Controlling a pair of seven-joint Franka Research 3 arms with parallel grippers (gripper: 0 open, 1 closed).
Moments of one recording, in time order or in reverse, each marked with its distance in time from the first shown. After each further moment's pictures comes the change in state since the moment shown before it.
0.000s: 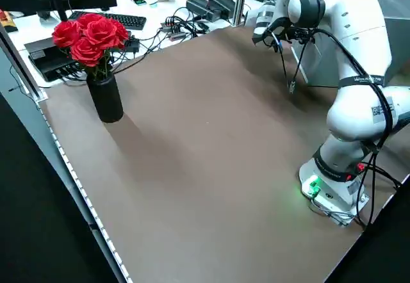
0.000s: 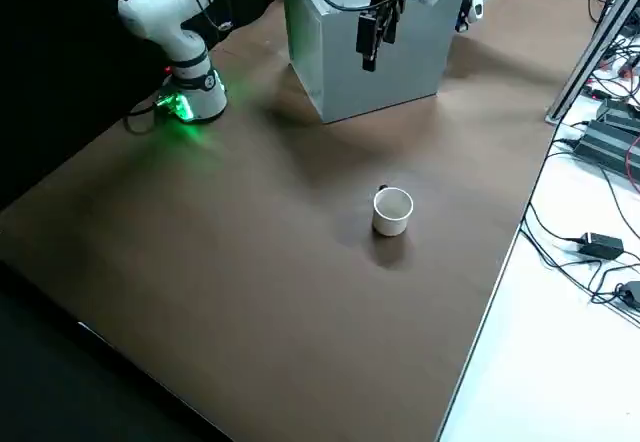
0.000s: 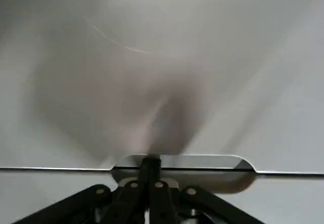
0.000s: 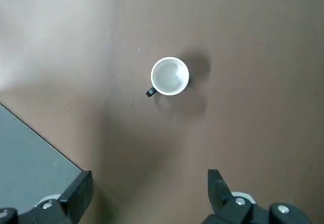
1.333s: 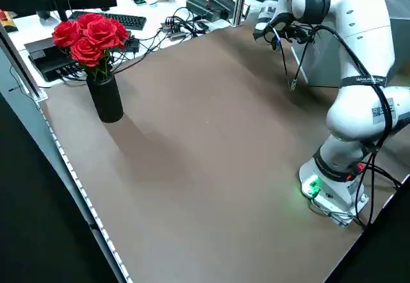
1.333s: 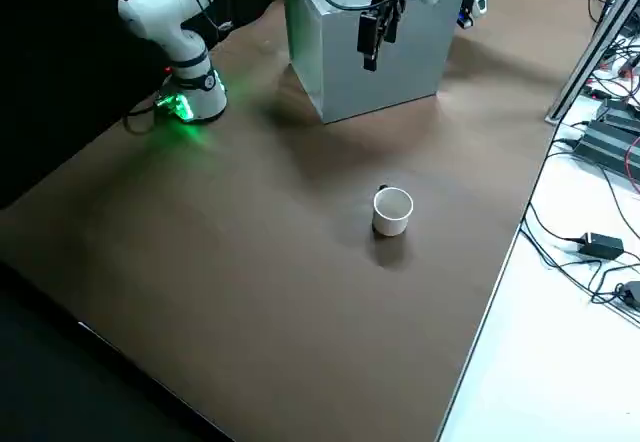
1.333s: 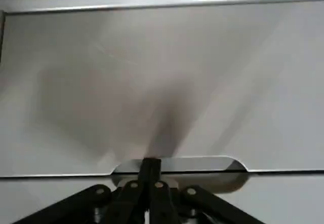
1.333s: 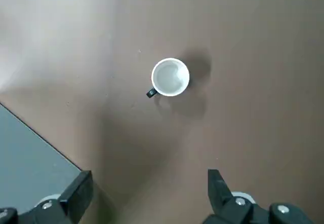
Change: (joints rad) left arm -0.011 -0.050 0.008 -0.033 0.043 0.074 0.011; right arm -0.001 0.000 0.003 0.001 0.000 0.003 0.000
